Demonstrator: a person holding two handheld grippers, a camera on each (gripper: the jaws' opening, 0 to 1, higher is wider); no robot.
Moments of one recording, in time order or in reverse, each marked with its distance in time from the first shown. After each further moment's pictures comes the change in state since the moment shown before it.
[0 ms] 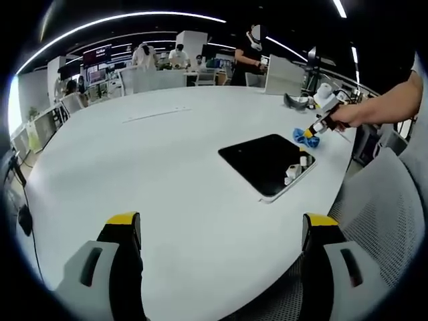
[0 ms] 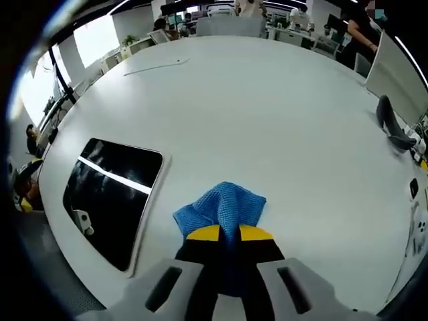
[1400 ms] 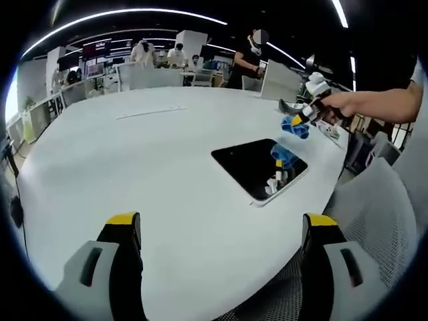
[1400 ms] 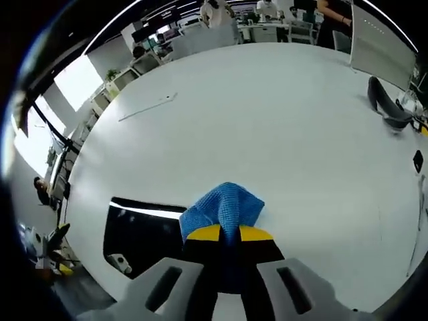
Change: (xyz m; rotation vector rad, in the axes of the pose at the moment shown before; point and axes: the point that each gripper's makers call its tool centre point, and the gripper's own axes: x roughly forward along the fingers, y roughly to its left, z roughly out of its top) left arm 0.001 -0.006 0.001 -0.054 -0.012 -0.051; right arm -0.026 0.021 0.063 0.251 -0.035 0.079
